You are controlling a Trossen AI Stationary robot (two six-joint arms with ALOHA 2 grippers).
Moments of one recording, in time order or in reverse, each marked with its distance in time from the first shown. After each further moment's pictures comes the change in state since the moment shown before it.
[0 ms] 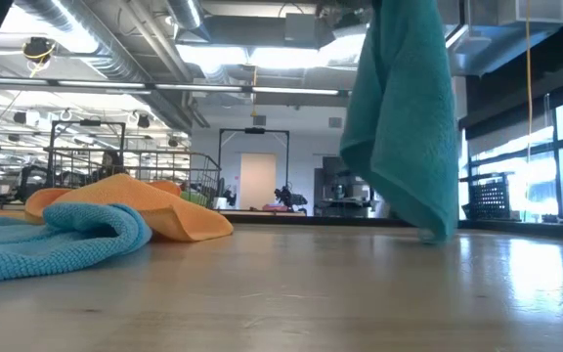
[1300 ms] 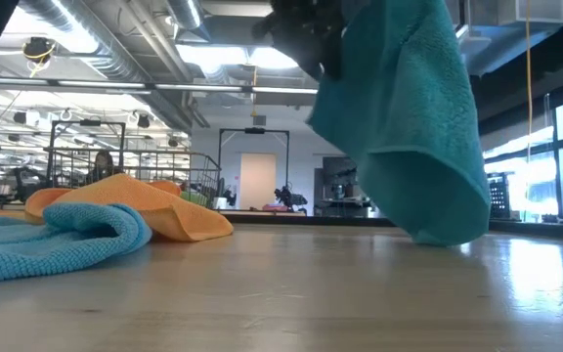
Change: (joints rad) left arm 0.046 0.001 -0.117 -0.277 0.101 -0.309; right arm 0.000 -0.023 0.000 0.012 -0.026 -0.057
